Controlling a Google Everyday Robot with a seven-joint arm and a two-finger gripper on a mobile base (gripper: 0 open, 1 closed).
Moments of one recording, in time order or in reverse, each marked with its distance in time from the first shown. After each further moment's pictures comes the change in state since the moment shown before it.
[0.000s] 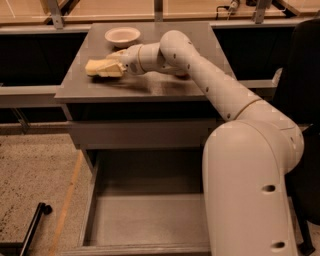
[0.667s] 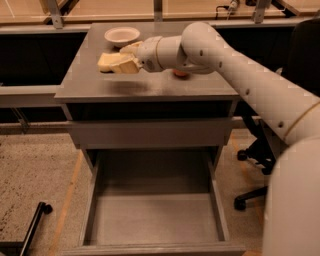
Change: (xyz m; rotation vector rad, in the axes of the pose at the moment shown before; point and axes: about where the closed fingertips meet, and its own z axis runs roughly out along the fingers) arm -0.031 0.024 -0.090 0.130 0.019 -0.104
